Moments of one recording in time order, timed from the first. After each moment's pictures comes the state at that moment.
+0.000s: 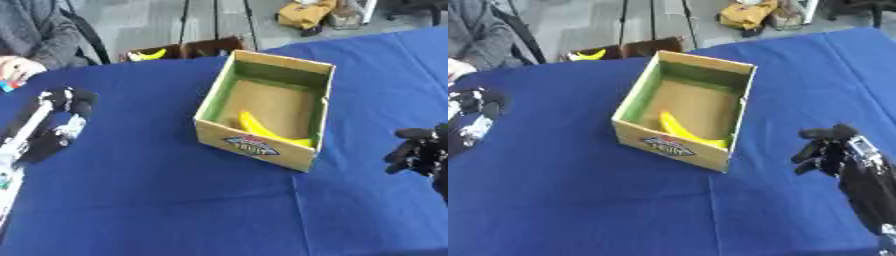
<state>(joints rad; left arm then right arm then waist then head) -0.08 0.45 0.27 -1.76 -0.28 -0.29 -0.26 -0.19 -0.37 0.18 -1.84 -0.23 0.05 0.17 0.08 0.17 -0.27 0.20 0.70</state>
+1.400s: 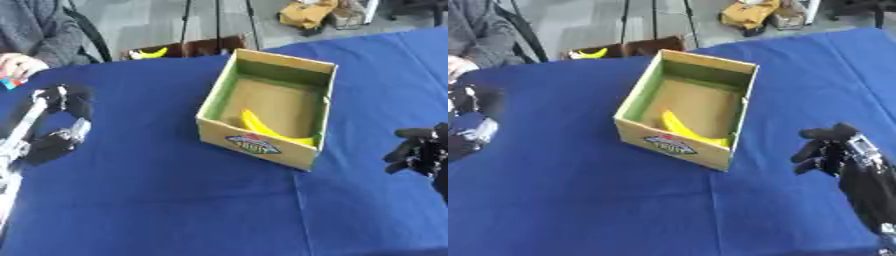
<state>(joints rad) -0.06 0.43 0.30 -1.81 -0.33 -0.27 -0.29 -0.19 -0.37 0.18 -1.84 -0.23 0.06 0.17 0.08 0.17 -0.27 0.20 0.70</state>
